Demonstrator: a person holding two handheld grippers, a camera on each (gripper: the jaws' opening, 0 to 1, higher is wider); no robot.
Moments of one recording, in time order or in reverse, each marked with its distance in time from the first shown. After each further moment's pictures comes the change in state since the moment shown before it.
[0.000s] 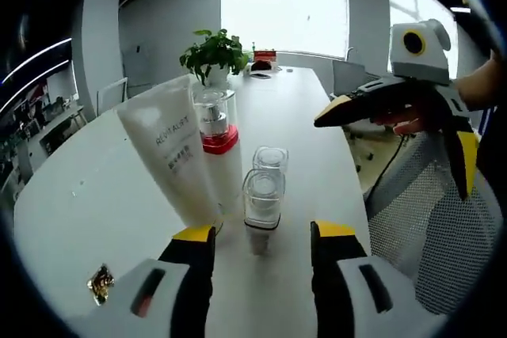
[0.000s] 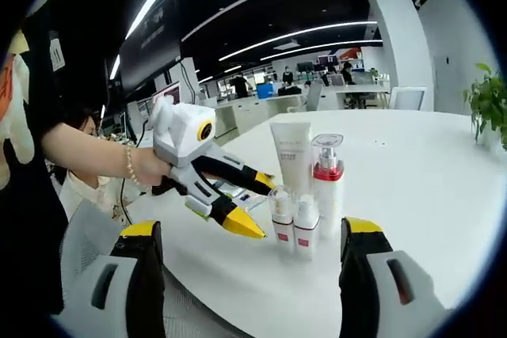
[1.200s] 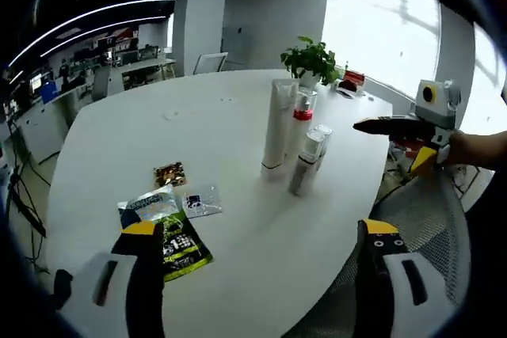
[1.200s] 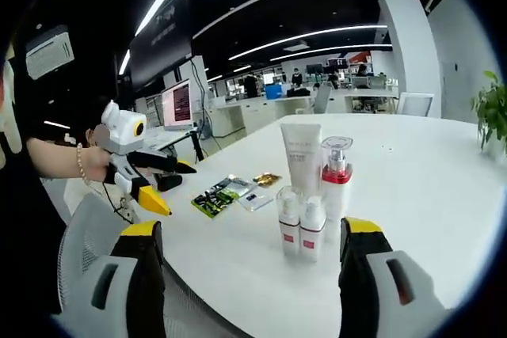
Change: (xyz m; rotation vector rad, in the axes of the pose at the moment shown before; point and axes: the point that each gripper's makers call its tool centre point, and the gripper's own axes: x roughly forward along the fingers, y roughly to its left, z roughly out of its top) left arm -0.146 0.002 -0.068 -0.406 -0.046 0.400; right arm -0.001 0.003 0.001 -0.016 -0.014 0.030
